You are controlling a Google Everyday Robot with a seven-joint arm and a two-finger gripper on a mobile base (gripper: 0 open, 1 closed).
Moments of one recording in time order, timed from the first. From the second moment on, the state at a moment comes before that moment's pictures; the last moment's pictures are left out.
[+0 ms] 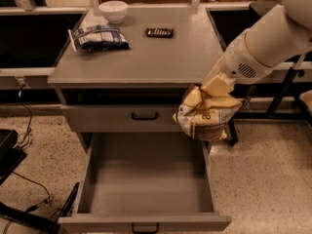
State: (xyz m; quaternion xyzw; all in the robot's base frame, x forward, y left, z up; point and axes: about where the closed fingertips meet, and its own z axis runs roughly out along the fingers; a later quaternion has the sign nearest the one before) arm 0.518 -0.130 0.906 -0.53 0.80 0.07 0.27
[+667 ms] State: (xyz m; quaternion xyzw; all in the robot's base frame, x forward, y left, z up) arm 0.525 -0.126 0.931 -0.55 0.79 0.04 0.26
